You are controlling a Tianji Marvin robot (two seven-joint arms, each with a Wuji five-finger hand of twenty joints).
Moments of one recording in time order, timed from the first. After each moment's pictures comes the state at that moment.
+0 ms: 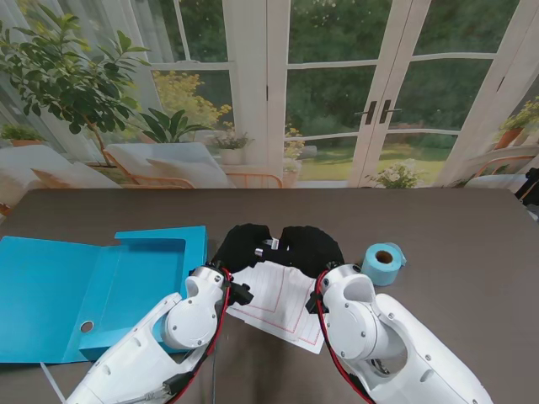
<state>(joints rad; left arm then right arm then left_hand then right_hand) 1.34 -1.25 -0.92 -1.43 0.22 -0.10 0.30 -1.44 -1.13 0.96 -1.81 -0.61 0.36 -0.05 0.72 -0.64 0.89 1.35 0.99 0.23 1.15 0.43 1.36 0.22 0.70 1.12 1.24 0.34 1.30 0.76 0.88 0.58 1.67 0.74 0.10 -0.42 0.68 -0.12 0.75 0.10 0.88 0.35 0.89 0.16 0.76 0.60 1.05 0.22 0.81 0.57 0.72 0.32 1.20 0.62</state>
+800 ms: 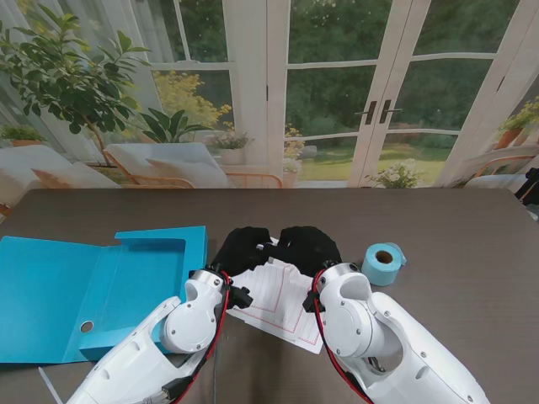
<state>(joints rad) 1.36 -1.24 -0.93 -1.44 0.23 -0.11 0.30 -1.42 -1.14 0.94 -1.80 -0.60 0.38 -0.05 0.75 -0.64 0.89 1.35 0.99 0.23 1.16 0.43 1.36 0.22 0.70 1.12 1.24 0.34 1.30 0.76 0.88 0.58 1.67 0.74 0.63 -0.19 0.13 -0.12 0.84 0.08 0.89 0.36 1.01 0.16 0.76 0.61 1.16 0.22 0.83 0.58 0.72 0.33 1.26 0.60</state>
